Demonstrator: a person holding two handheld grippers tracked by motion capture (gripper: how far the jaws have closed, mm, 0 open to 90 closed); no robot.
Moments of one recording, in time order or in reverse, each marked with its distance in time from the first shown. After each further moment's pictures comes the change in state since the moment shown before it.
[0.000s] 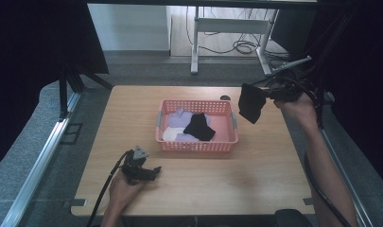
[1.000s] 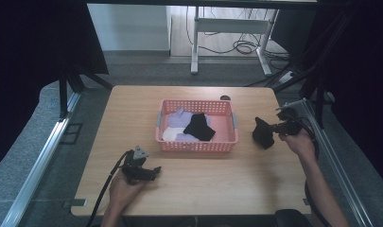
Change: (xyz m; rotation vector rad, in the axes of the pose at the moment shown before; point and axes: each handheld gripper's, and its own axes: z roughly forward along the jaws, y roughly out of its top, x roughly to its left) left arm 0.000 0.000 0.000 -0.002 -0.001 -0.001; right arm -0.027 -0.125 0.074 0.187 -0.011 0.122
